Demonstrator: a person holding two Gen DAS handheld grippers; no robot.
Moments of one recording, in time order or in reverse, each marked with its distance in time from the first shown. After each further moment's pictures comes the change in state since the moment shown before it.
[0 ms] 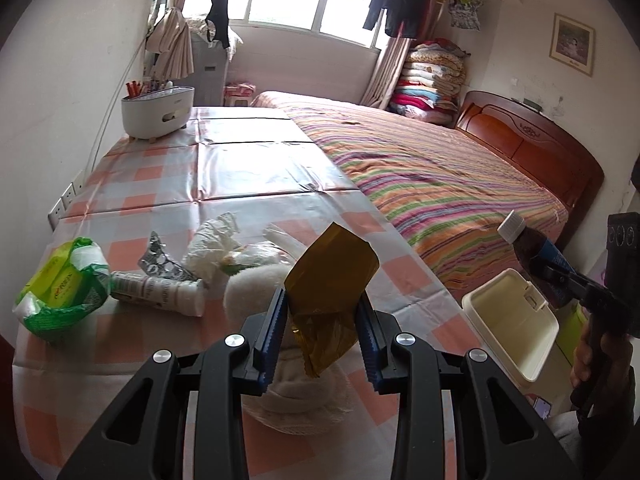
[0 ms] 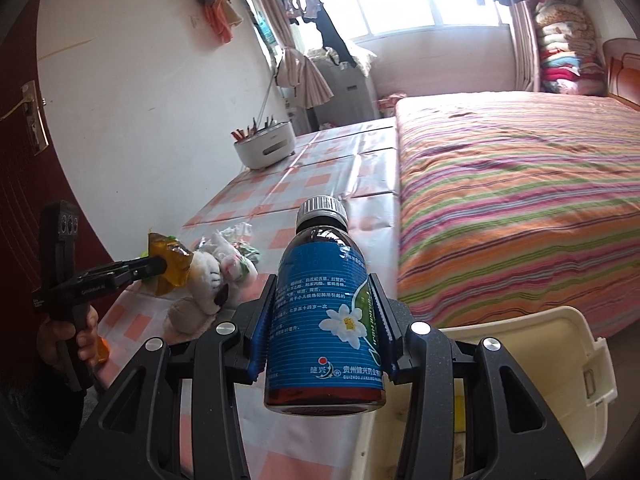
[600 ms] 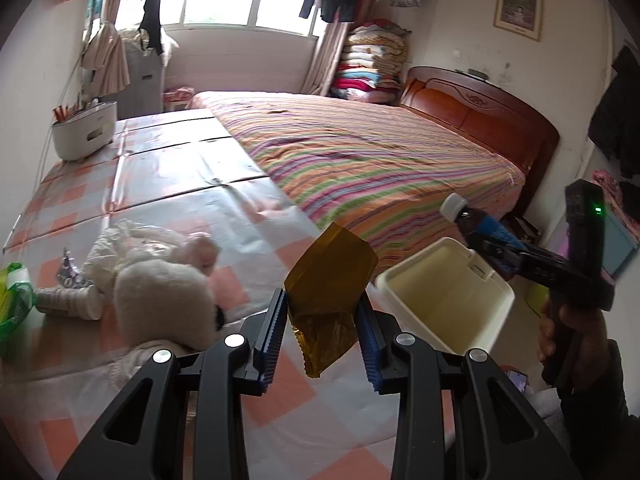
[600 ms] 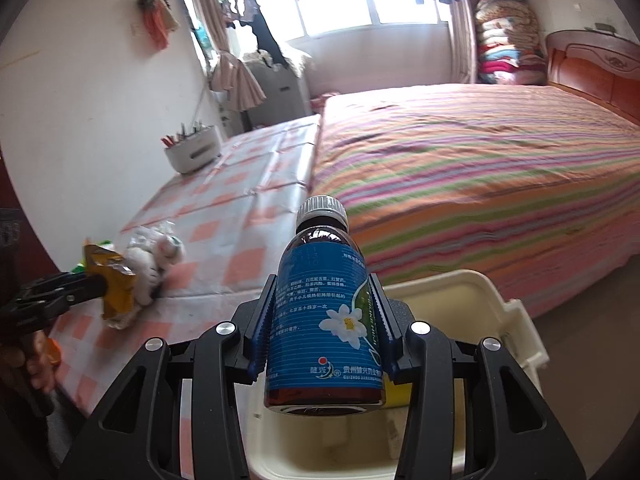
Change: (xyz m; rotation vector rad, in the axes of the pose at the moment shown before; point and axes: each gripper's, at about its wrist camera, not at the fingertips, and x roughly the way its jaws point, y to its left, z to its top) left arm 0.012 -0.095 -0.014 0.140 0.032 -0.159; right arm -0.032 -0.058 -0.026 0.070 -0.005 -0.241
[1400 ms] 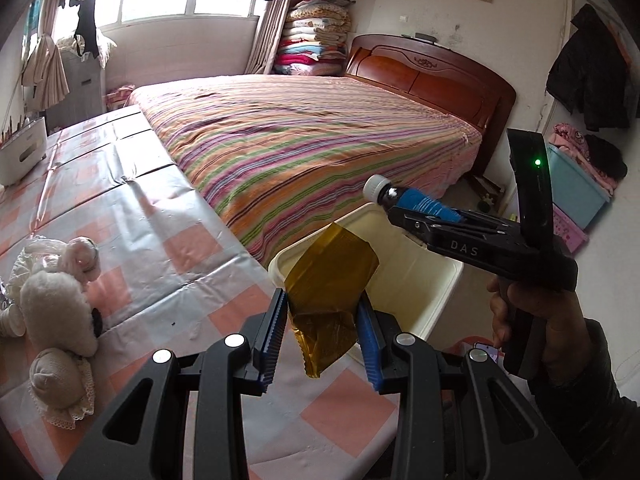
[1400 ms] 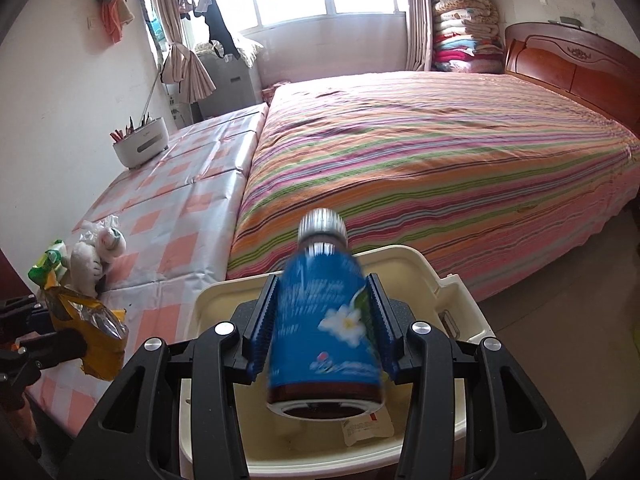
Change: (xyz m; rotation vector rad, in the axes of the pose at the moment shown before) left arm 0.041 -0.080 -0.003 0.116 0.090 -0.130; right arm 0.003 -0.028 -0.010 0.046 0.033 -0.165
